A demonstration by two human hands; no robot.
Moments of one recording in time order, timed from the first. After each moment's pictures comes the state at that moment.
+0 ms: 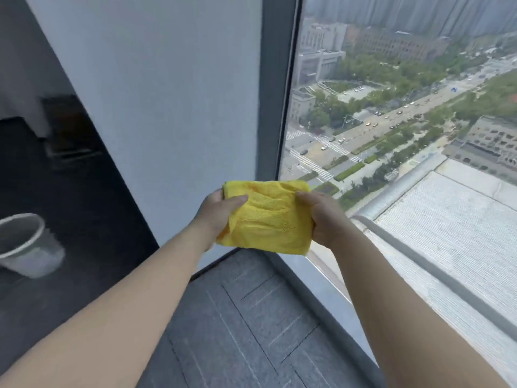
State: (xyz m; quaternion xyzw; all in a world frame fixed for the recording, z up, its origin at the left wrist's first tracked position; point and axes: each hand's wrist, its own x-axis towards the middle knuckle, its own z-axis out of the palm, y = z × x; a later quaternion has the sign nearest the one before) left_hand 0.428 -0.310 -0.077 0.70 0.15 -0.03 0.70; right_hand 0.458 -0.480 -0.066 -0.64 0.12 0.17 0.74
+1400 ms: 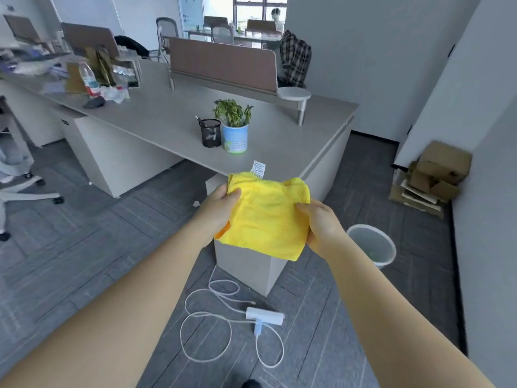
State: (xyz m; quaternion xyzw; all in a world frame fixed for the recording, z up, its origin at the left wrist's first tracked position) left_hand -0.135 0.455 -0.052 0.55 0.55 0.37 0.51; right_hand 0.031 0.415 -0.060 -0.57 -0.27 0.56 0.54
